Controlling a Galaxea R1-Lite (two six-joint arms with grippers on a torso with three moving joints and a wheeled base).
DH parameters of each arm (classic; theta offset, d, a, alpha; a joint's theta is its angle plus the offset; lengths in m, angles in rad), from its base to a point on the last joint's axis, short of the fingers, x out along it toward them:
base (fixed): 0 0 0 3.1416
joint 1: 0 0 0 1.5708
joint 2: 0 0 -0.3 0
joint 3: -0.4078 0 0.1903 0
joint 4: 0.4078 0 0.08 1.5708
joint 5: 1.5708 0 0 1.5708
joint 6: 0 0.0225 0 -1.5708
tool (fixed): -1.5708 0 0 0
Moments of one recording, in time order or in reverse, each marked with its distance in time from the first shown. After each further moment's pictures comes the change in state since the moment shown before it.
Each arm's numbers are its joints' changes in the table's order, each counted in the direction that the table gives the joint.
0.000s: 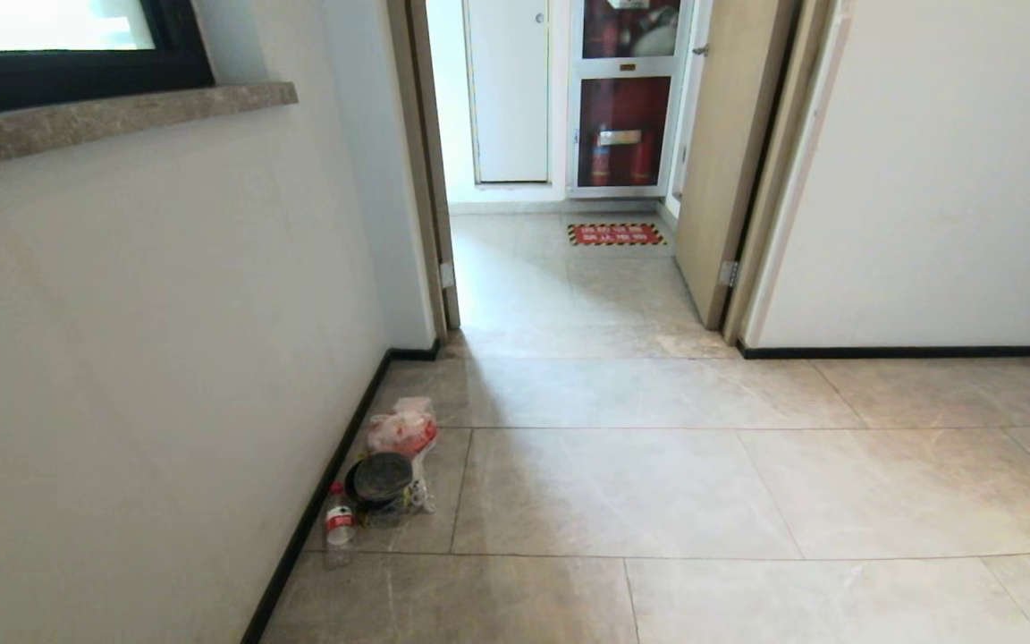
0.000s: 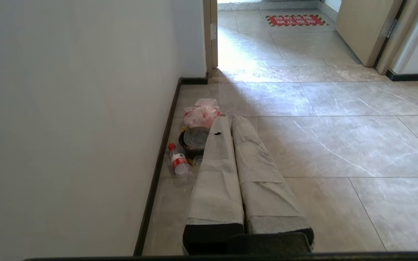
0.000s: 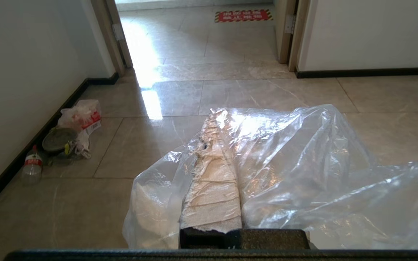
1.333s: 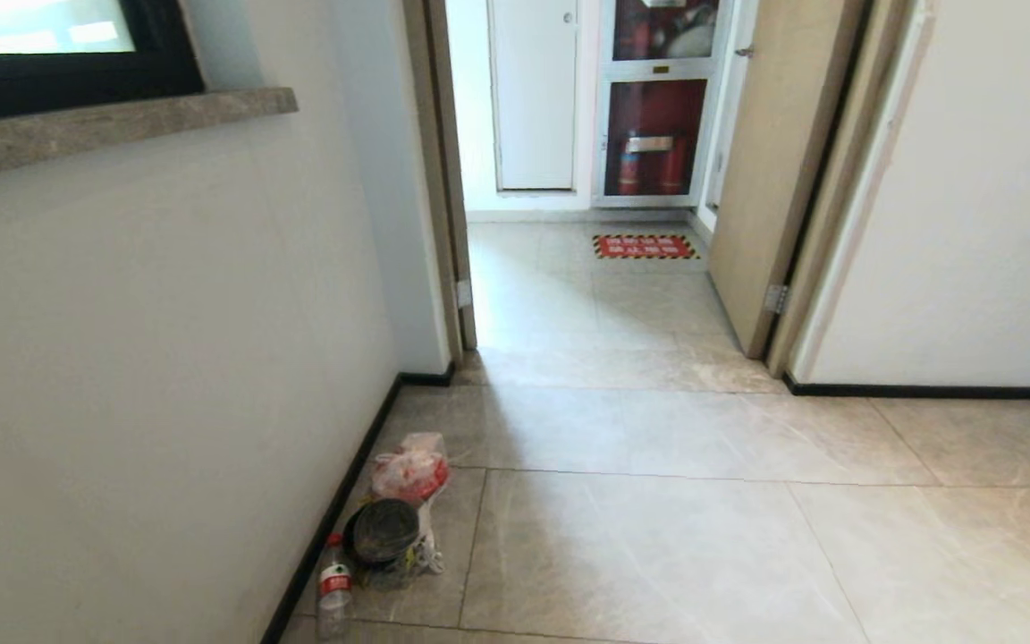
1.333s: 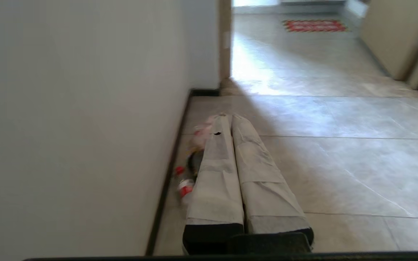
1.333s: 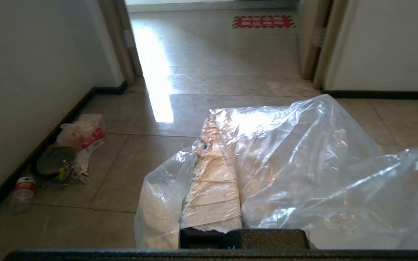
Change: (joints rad) left arm 0.001 0.000 0.000 0.000 -0.001 0.000; right arm 0.000 0.000 0.000 -0.001 -0.001 -0.005
